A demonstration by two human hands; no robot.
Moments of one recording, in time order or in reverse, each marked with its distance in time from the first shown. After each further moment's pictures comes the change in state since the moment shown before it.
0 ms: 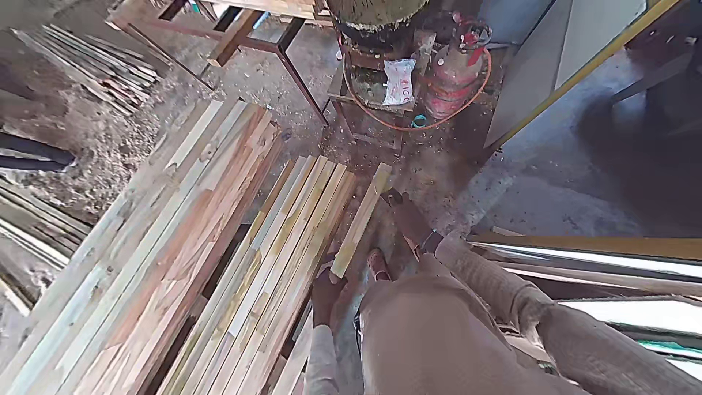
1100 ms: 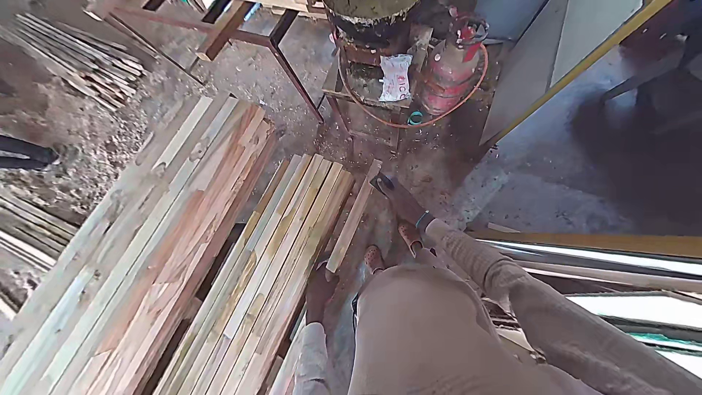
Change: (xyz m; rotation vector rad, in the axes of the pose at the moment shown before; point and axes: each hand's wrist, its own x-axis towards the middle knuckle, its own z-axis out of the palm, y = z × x) left_hand 0.008 -0.004 -0.003 0.026 -0.049 0.043; right_hand 0.049 0.029 0.008 0.025 0.072 -0.275
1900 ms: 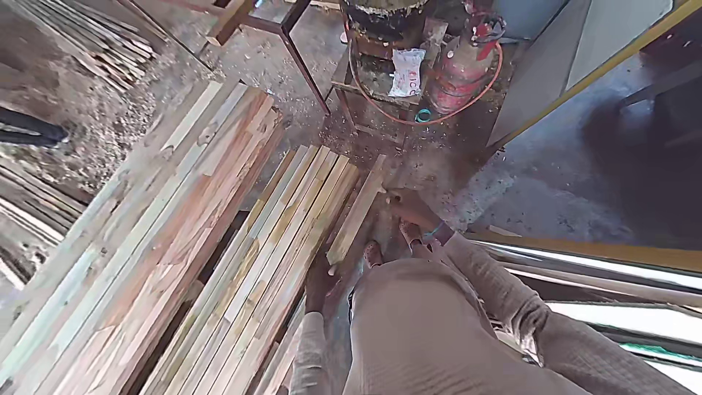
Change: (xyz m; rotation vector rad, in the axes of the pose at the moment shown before) left_hand -0.007 0.009 -0.006 0.096 0.025 -0.005; right_hand -0.042 -0.045 -0.048 0.390 -0.138 0.123
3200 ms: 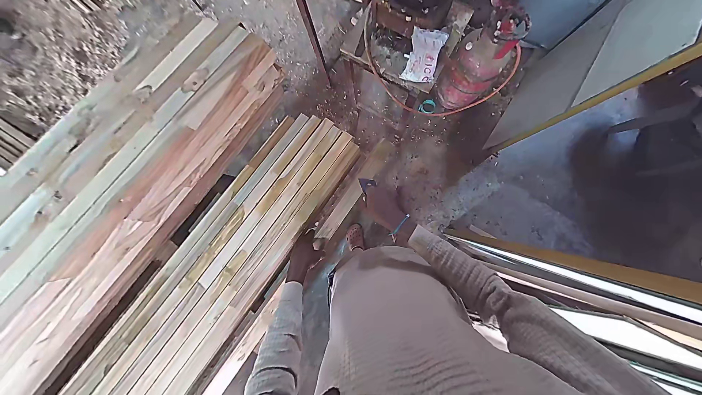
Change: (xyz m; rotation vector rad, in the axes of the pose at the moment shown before) left_hand 0.017 -0.007 -0.004 -0.097 -0.145 0.012; right_hand 0.014 -0.050 0.061 -0.412 -0.119 0.161
